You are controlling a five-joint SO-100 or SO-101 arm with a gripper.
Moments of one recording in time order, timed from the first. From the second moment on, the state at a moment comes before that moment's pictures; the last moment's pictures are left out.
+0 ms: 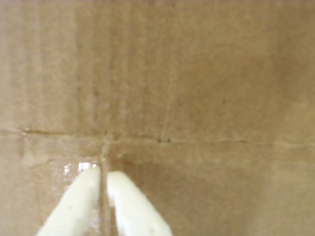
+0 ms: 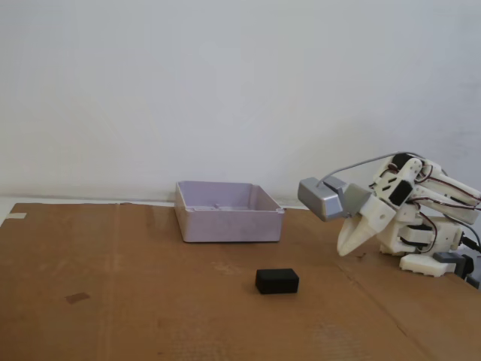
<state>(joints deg) 0.1 193.4 178.0 75.5 5.2</state>
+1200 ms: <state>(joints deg) 0.2 168.6 166.3 63.7 5.6</state>
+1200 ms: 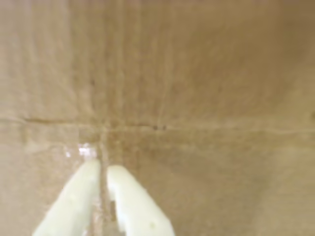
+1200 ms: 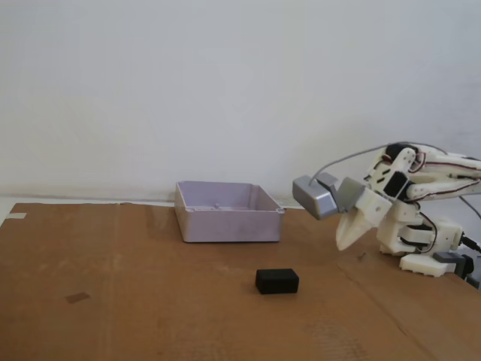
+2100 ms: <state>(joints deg) -10.0 151.5 154.2 42.5 5.7</state>
